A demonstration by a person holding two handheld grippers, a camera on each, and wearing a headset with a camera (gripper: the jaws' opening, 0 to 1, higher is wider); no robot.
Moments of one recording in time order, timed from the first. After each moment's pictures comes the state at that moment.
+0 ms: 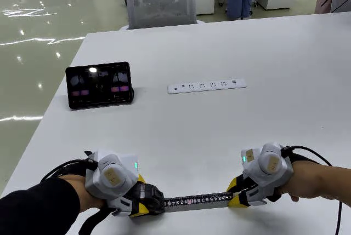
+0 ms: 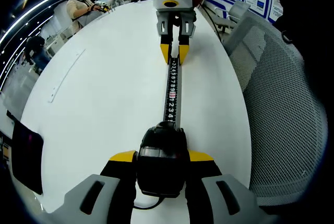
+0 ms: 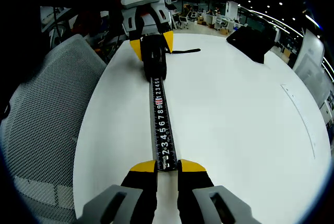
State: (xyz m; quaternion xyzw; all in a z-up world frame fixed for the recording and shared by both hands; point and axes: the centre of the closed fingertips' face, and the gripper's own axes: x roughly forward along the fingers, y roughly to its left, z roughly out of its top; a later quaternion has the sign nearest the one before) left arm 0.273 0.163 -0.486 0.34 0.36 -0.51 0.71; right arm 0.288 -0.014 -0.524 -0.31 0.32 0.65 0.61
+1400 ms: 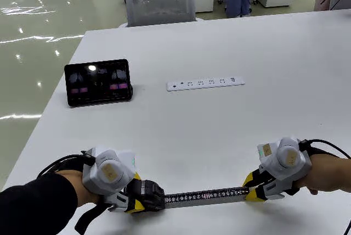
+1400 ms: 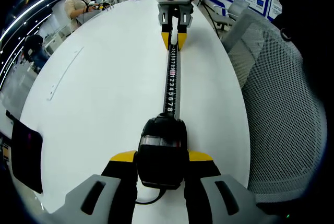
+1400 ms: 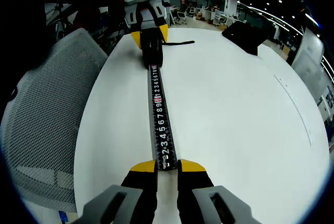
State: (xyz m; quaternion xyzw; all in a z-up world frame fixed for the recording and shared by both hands) left arm 0.269 0.168 -0.488 0.35 0.37 -0.51 0.70; right arm 0.294 -0.060 -0.521 -0.32 0.34 0.64 0.61
